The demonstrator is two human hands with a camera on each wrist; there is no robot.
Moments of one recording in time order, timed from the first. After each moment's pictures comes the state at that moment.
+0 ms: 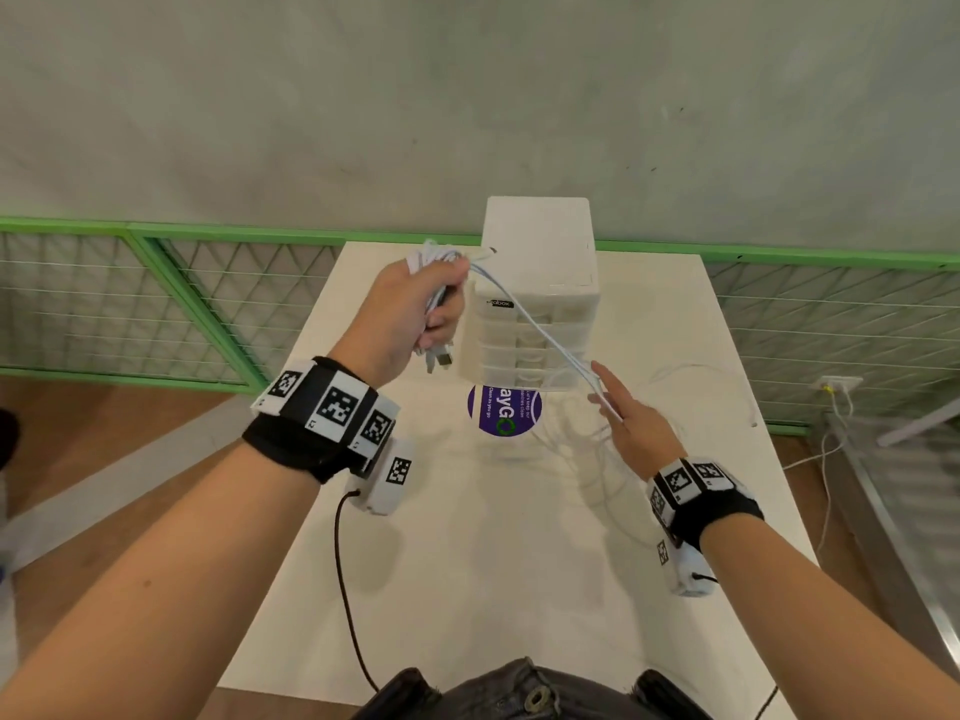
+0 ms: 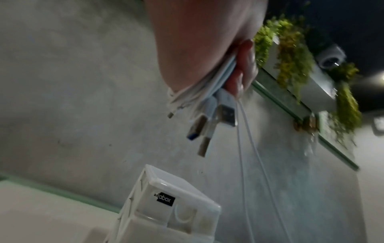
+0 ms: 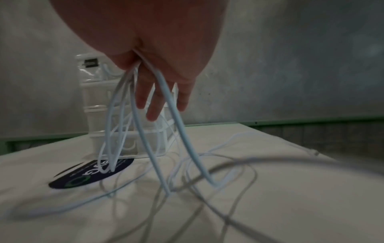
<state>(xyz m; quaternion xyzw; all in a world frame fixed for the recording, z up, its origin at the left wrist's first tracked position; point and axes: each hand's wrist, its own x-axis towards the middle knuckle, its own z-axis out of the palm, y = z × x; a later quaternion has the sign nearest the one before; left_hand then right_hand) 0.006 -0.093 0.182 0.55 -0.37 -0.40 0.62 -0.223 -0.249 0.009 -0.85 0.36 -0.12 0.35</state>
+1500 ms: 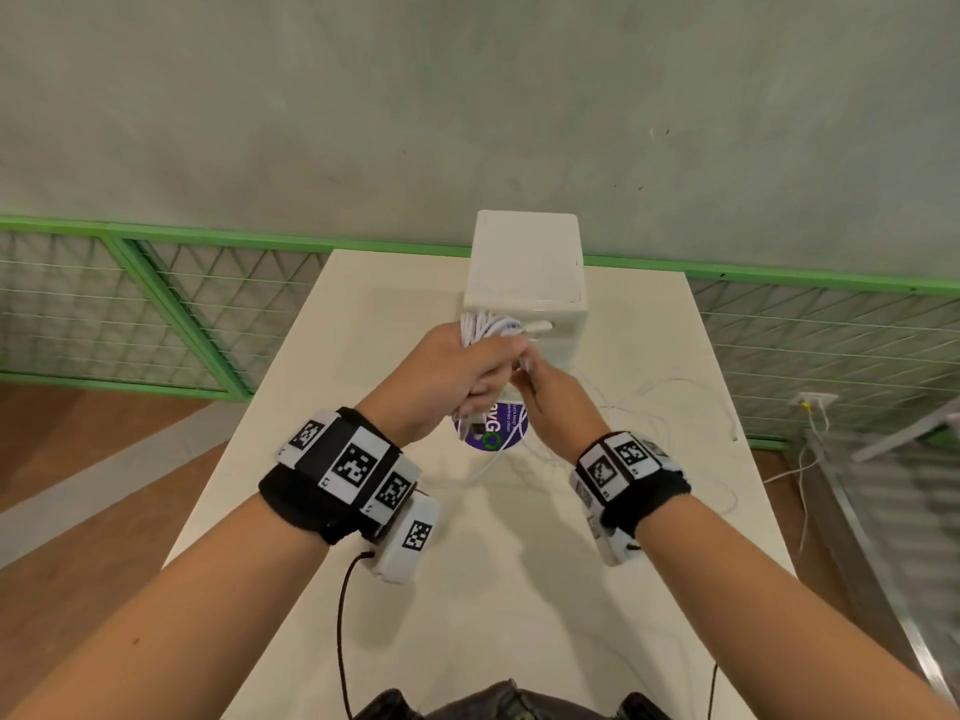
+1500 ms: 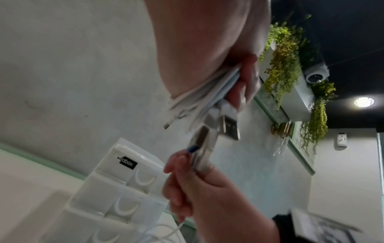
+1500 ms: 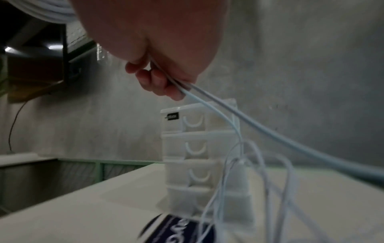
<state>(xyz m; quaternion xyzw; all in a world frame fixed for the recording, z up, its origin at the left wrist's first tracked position) -0.041 -0.091 0.172 0.57 -0.41 -0.45 0.55 -0.146 -0.203 0.088 -0.90 0.24 -0.20 0.30</state>
